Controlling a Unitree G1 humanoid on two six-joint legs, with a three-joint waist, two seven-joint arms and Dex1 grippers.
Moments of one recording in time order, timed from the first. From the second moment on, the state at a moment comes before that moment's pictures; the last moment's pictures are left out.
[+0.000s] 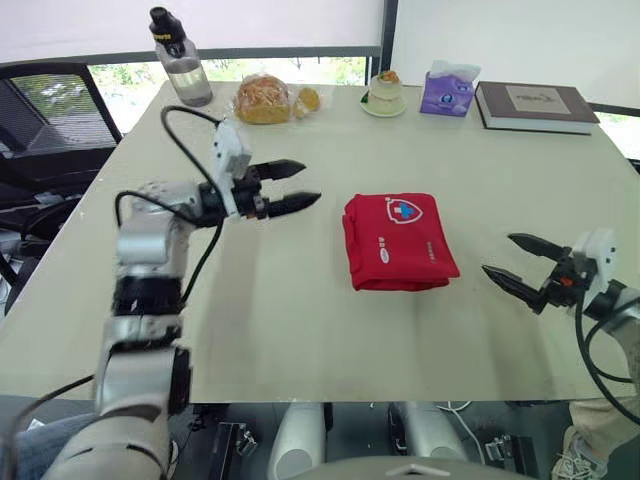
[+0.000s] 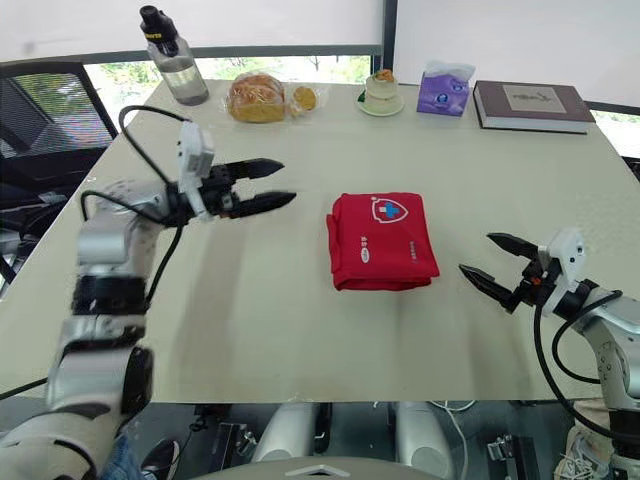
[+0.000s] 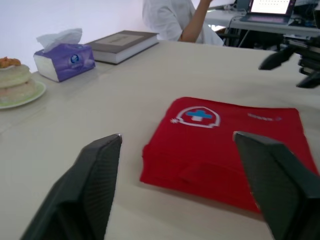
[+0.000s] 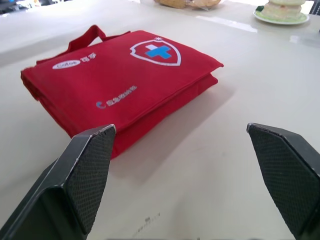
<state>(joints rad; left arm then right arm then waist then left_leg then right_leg) -0.64 0.64 0.12 0.10 -0.40 0.46 -1.24 -0.06 -0.67 -0.27 -0.08 0.55 0.27 0.98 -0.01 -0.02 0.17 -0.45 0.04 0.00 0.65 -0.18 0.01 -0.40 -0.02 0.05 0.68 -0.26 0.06</state>
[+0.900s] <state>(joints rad) -0.54 0.76 0.14 -0.34 -0.66 0.71 -1.09 -0.55 -0.58 -0.03 0.18 0.63 1.09 0.90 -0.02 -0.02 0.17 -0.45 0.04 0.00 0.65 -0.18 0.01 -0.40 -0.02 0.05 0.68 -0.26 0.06</state>
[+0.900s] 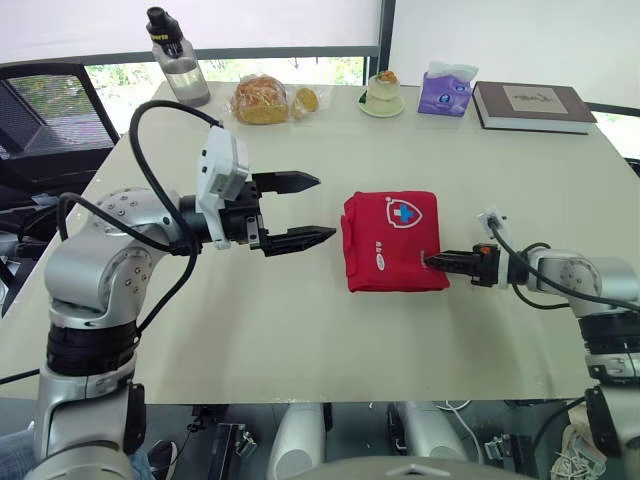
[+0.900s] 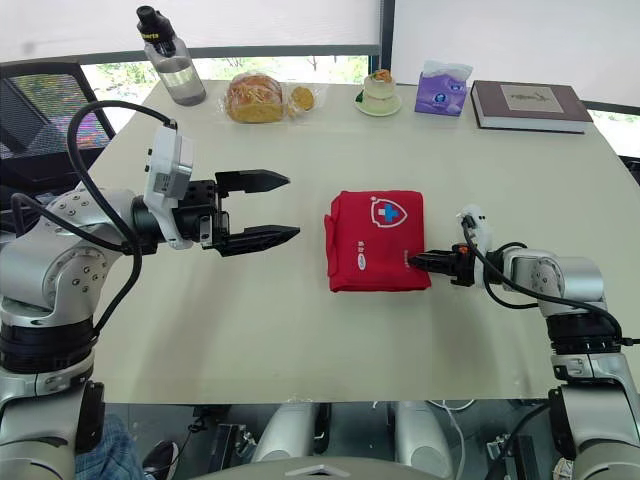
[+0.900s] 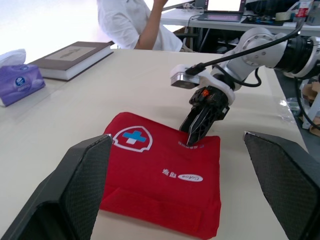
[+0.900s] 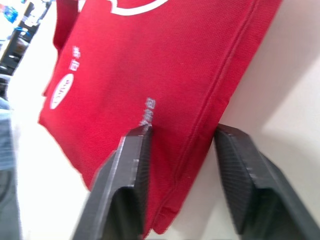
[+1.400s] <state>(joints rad) -0.59 0.74 0.11 -0.34 -0.67 0.71 -1.01 -0.77 -0.39 -0.46 0.55 0.62 0.81 0.34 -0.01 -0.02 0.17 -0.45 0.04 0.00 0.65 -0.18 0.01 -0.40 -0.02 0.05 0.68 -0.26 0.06</state>
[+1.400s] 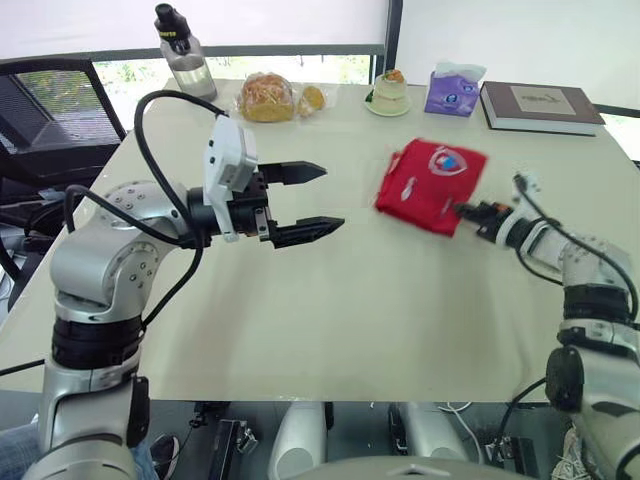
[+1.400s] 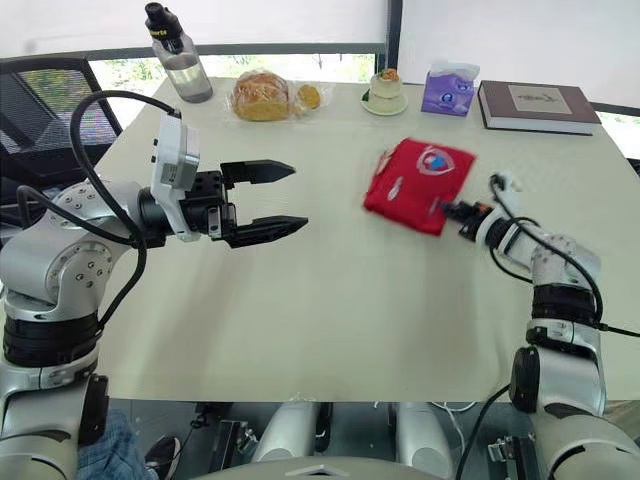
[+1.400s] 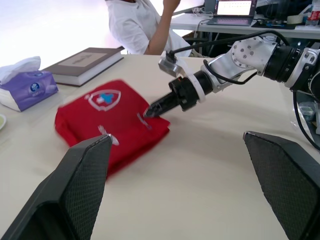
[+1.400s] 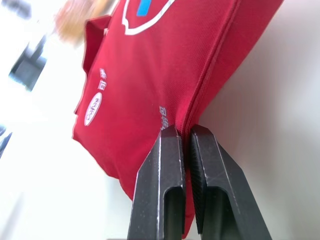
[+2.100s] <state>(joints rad) -0.63 0.67 0.07 -0.29 -0.63 0.65 -0.92 -0.86 -0.17 -0.75 0.58 0.73 0.42 -0.28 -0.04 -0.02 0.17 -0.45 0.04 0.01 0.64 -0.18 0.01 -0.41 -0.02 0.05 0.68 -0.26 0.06</state>
